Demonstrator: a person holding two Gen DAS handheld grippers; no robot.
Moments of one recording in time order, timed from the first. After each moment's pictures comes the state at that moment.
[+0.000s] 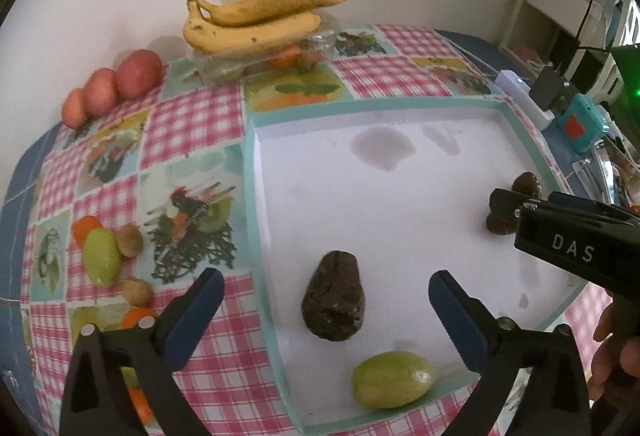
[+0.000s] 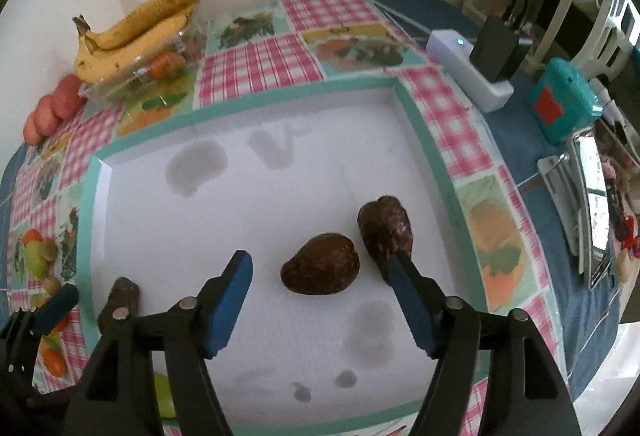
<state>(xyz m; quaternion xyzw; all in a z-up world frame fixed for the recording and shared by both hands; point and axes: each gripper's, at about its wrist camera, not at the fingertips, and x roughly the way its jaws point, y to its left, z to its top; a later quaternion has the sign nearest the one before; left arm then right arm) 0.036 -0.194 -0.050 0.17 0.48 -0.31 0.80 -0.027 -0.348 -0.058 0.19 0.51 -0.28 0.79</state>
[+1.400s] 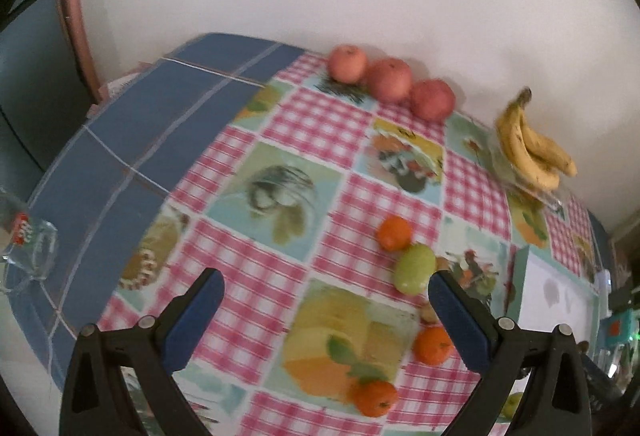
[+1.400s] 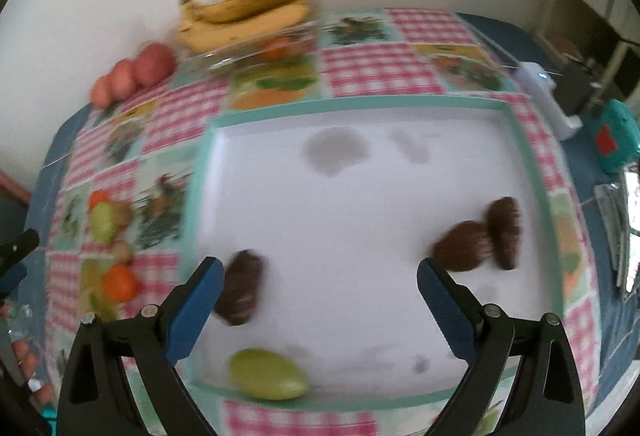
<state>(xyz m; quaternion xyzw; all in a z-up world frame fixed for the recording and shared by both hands) 0.128 0.063 0.000 -0.06 0.49 -0.06 0.87 0.006 -0.256 -0.038 0.18 0.51 -0.17 0.83</state>
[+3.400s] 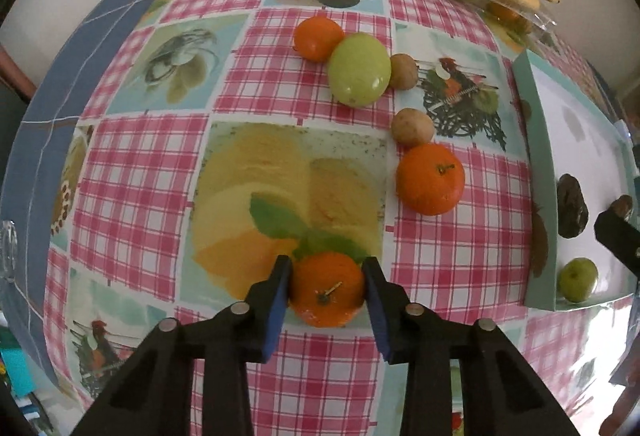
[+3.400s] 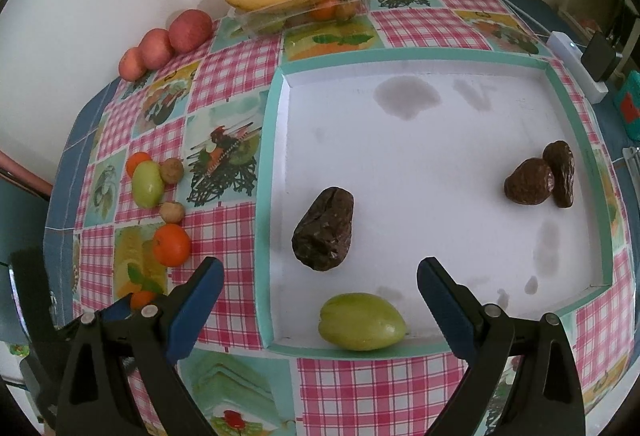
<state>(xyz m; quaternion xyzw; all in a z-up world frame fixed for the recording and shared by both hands) 0.082 -0.015 -0.095 0.07 0.62 -0.14 0.77 0.000 -0.216 -0.050 0.22 0.53 -0.14 0.80</state>
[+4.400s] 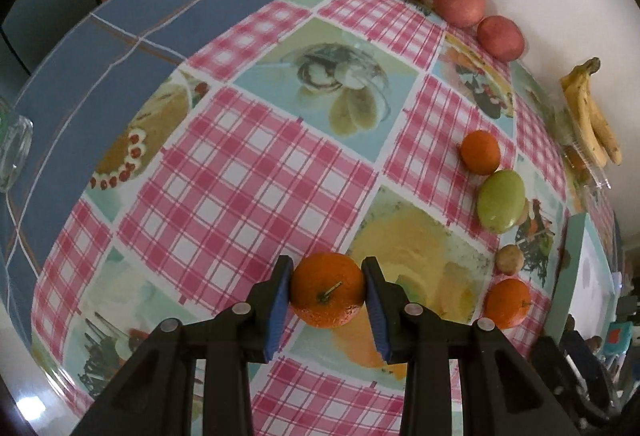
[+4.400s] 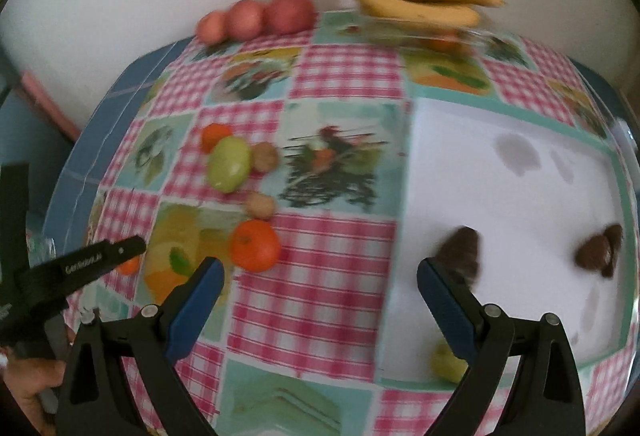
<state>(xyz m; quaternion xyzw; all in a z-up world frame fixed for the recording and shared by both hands) 0.120 0.101 -0.091 -0.11 0.60 -0.02 0.79 0.046 -0.123 -0.053 0.11 0.52 -0.05 0.84</state>
